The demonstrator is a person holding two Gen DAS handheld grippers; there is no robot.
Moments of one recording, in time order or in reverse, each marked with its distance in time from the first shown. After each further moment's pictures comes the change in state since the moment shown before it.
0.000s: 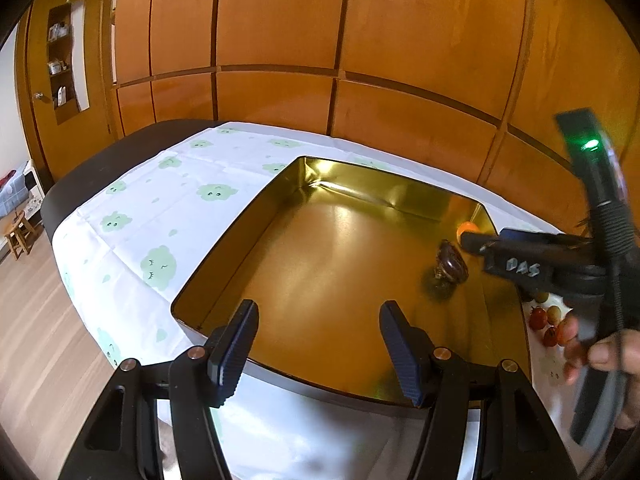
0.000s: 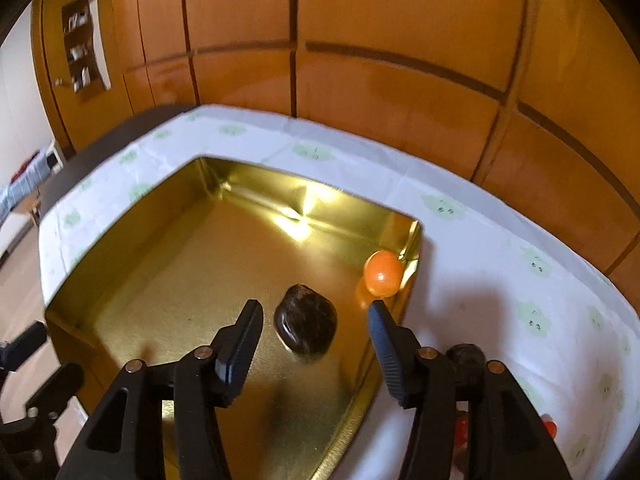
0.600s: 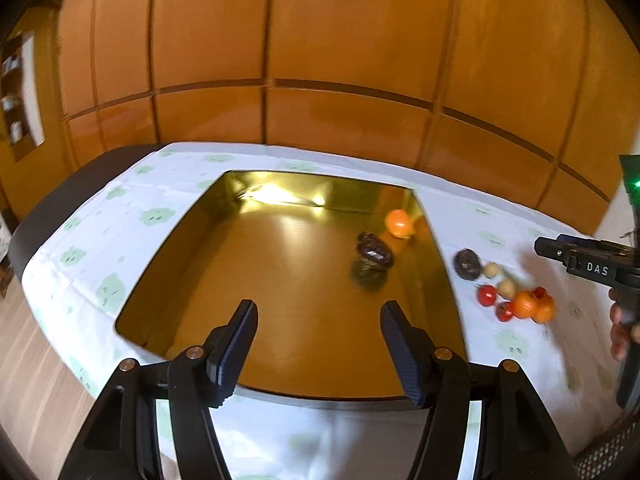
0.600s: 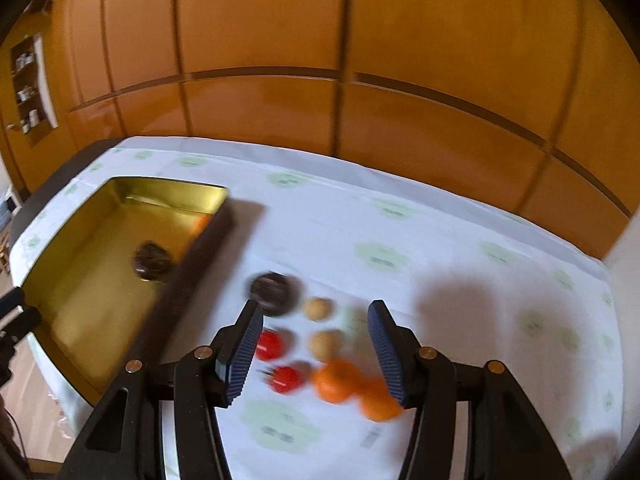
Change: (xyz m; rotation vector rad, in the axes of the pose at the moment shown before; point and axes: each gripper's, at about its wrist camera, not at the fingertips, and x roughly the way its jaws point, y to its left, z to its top) left arm -0.015 -0.053 -0.001 0.151 -0.010 -0.144; right arm -0.077 -0.141 -0.063 0.158 -0.018 -0.179
